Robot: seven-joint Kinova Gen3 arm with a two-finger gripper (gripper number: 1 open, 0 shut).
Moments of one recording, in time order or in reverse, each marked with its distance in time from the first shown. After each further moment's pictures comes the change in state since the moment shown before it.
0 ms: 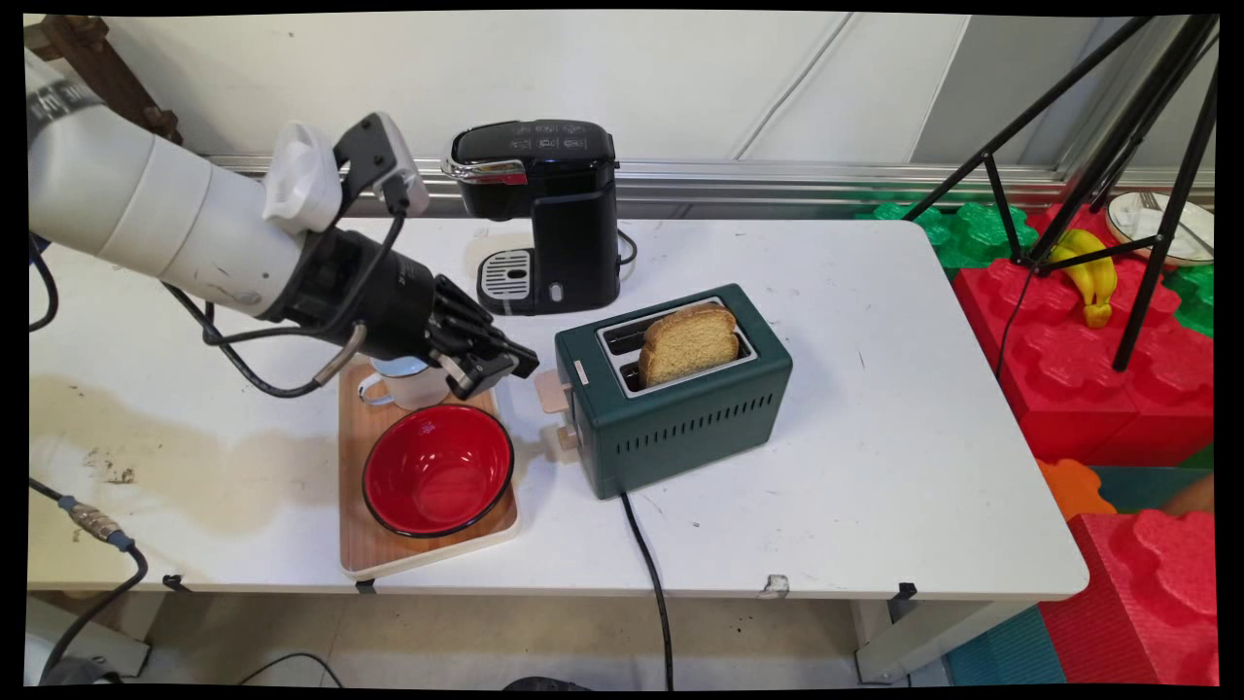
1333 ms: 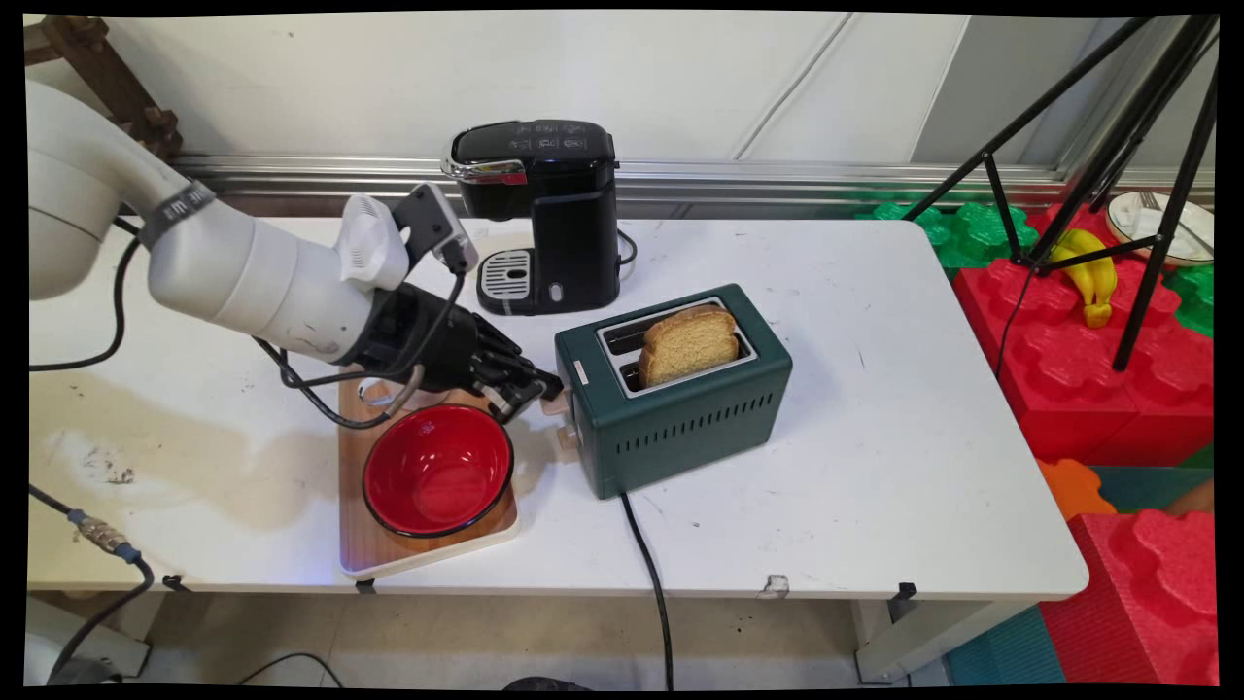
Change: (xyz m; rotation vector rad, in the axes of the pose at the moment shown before) arm -0.027 -0.011 0.061 0.012 0.011 -0.048
